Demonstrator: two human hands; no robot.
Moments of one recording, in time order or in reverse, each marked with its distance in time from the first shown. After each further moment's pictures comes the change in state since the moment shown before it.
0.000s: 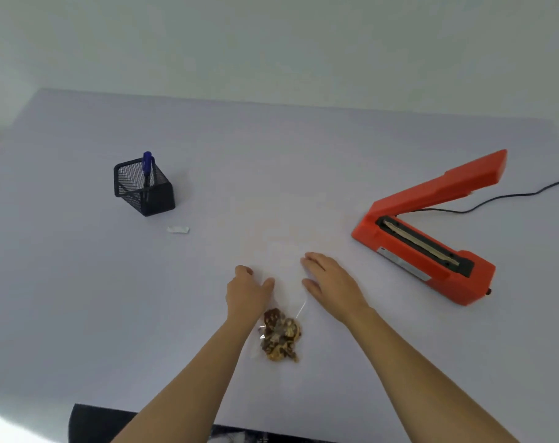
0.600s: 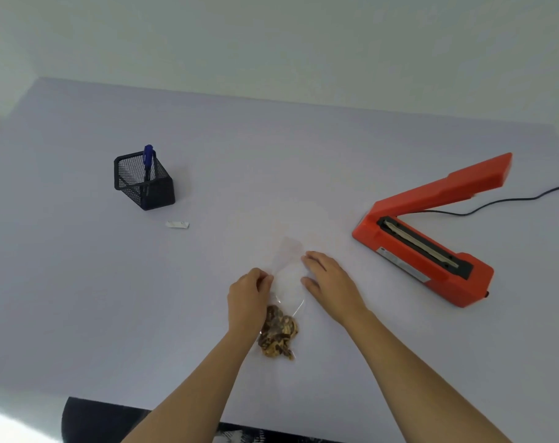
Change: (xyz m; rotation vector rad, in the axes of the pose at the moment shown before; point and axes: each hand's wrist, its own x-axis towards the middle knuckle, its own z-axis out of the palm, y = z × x) left_hand -0.014 -0.014 0.011 -0.089 0.100 0.244; right_hand -0.003 -0.002 0.002 0.029 0.036 0.023
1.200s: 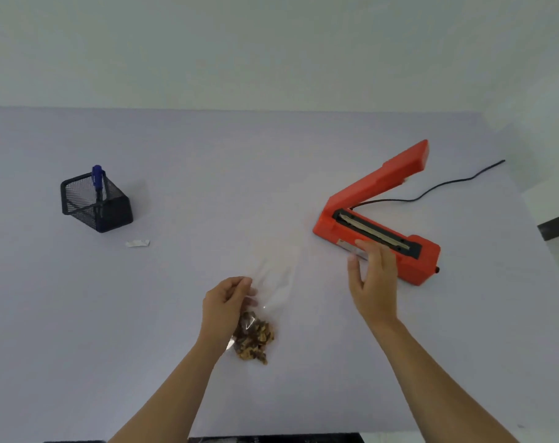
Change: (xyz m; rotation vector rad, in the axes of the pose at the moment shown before) left_hand -0.010 0.010 -0.003 -0.598 -0.189 -0.178; right_hand -0.061 0.046 -0.056 0.063 0.758 0.207
